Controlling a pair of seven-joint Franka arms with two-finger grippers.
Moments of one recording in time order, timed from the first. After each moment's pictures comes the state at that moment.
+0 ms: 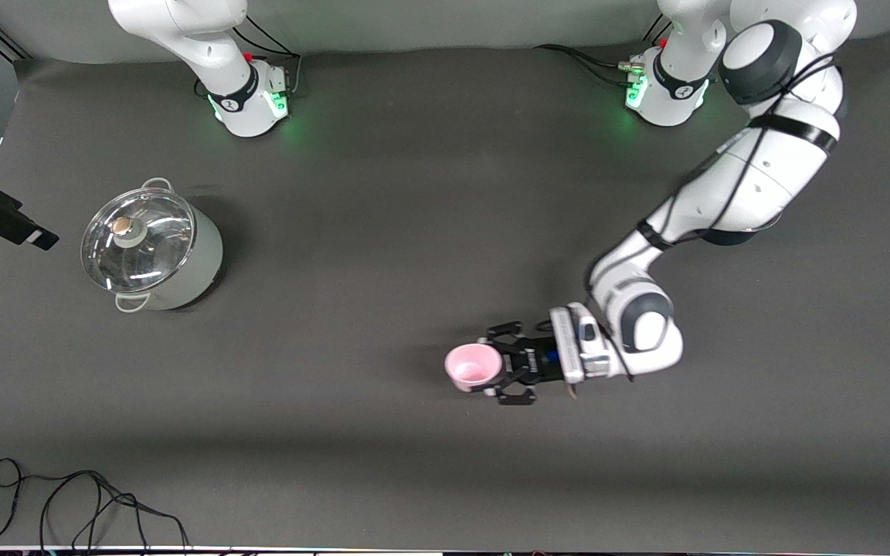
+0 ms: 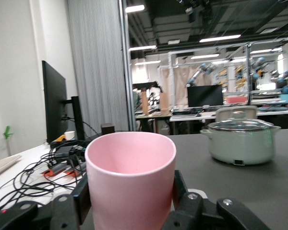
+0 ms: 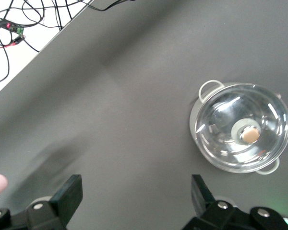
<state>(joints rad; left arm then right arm) 0.10 1.10 -0.80 -1.34 -1.47 2.38 2.52 0.06 0.00 -0.08 -1.48 0.09 1.55 0.67</state>
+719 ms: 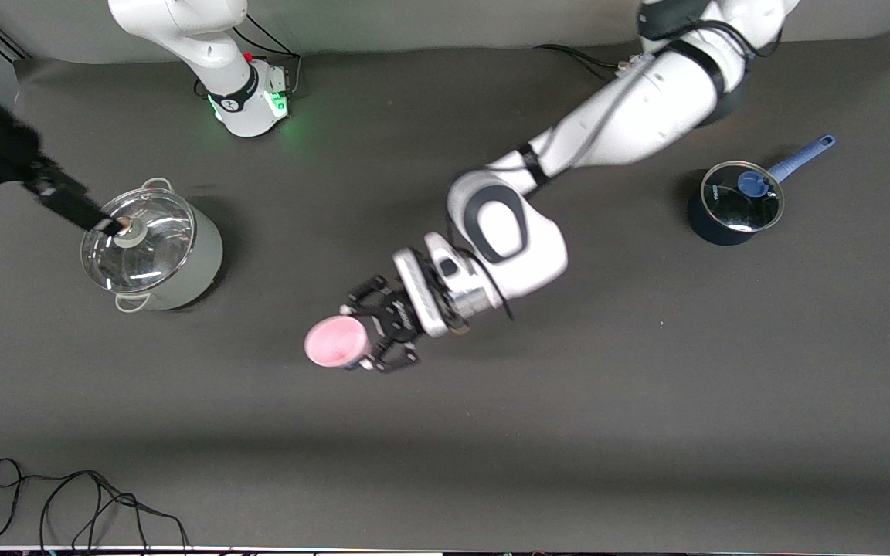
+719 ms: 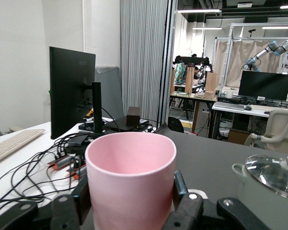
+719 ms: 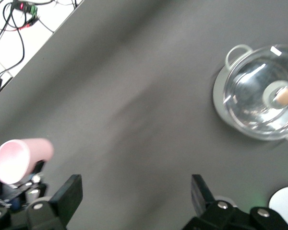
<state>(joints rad) -0.41 1.07 -0.85 -0.93 -1.48 3.04 2.14 0.08 0.02 0.10 -1.44 0.10 1.53 0.91</state>
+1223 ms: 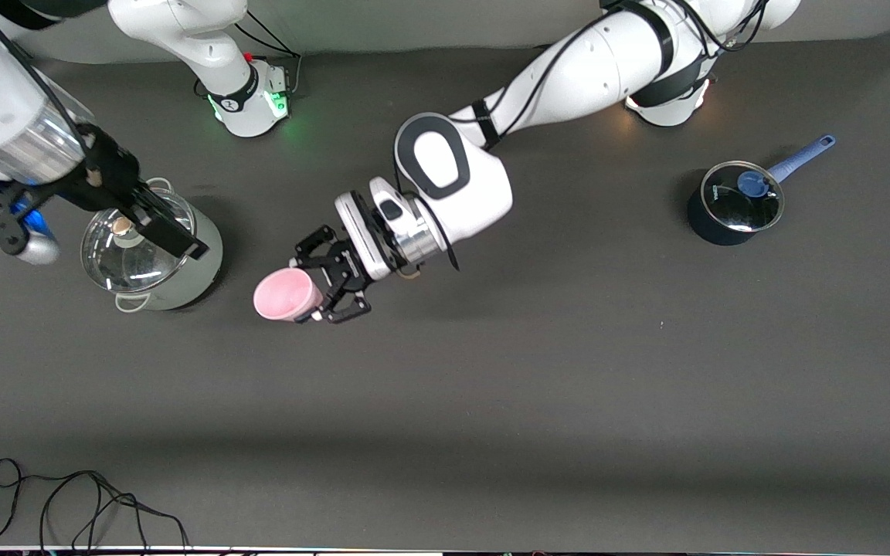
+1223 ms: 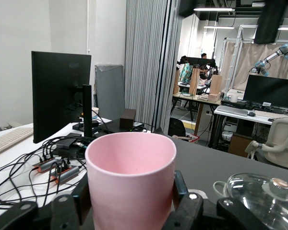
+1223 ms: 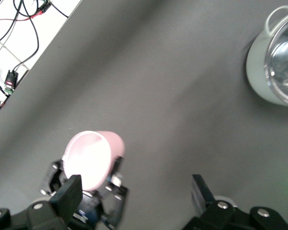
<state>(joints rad) -0.57 1.04 -0.81 -0.84 -1.48 3.19 2.04 0.19 0.19 0.12 -1.27 0.10 1.55 1.14</state>
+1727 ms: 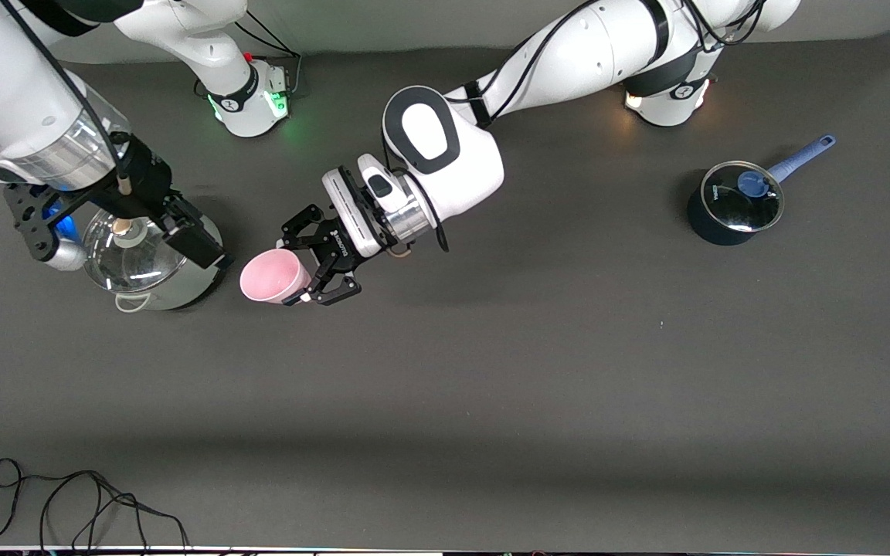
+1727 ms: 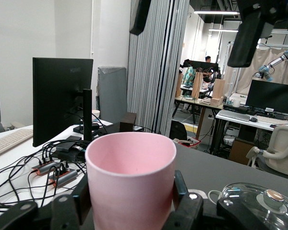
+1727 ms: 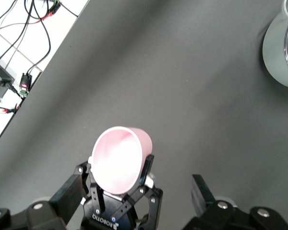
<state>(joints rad) -0.60 1.02 -0.81 -0.83 -1.48 3.23 2.01 0.24 0.21 0.13 -1.24 0.10 1.57 1.21</state>
